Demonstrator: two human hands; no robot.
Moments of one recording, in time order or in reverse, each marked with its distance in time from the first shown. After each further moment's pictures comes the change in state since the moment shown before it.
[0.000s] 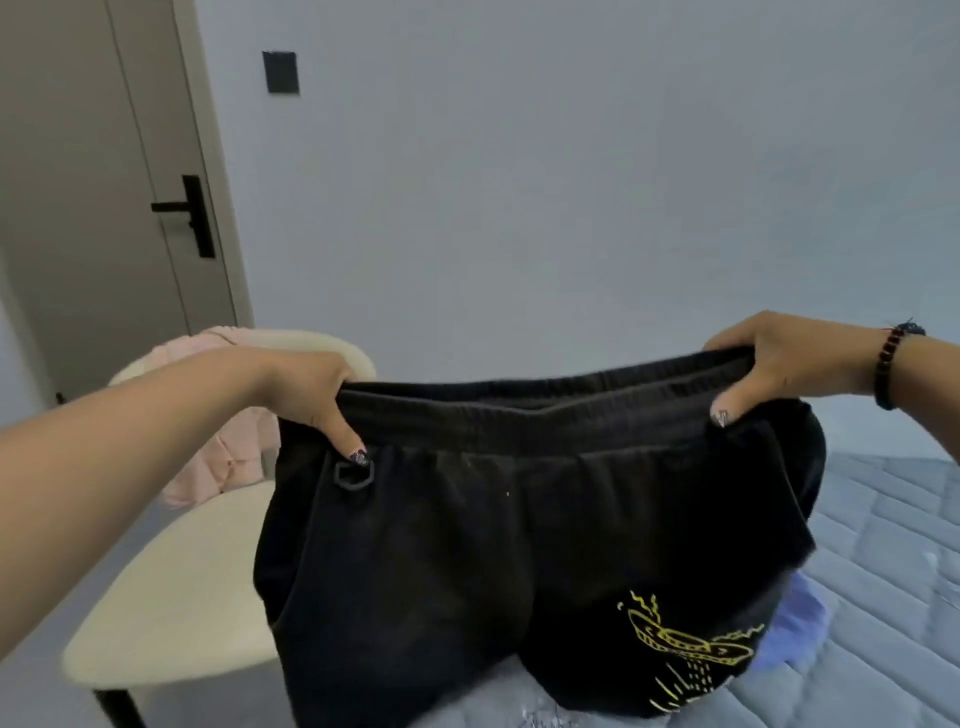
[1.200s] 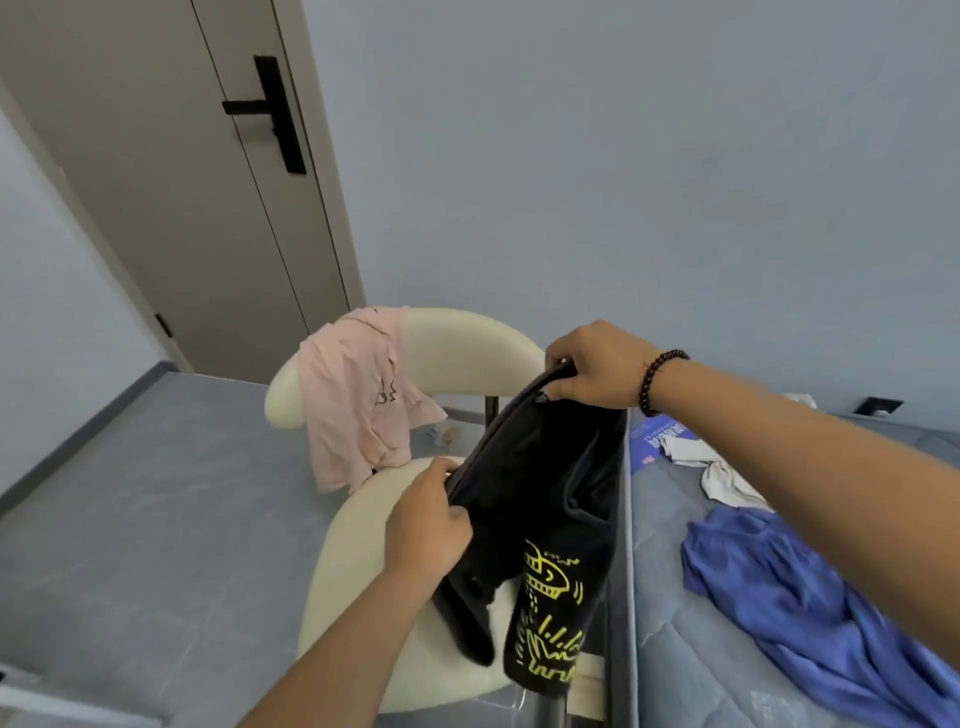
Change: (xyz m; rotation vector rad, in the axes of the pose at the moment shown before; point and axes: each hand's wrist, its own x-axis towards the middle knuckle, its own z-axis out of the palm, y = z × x) left_hand 0.088 -0.245 0.033 -0.478 0.507 -0.287; right_hand 0.393 -0.289 0.157 -0.326 -0.047 -0.251
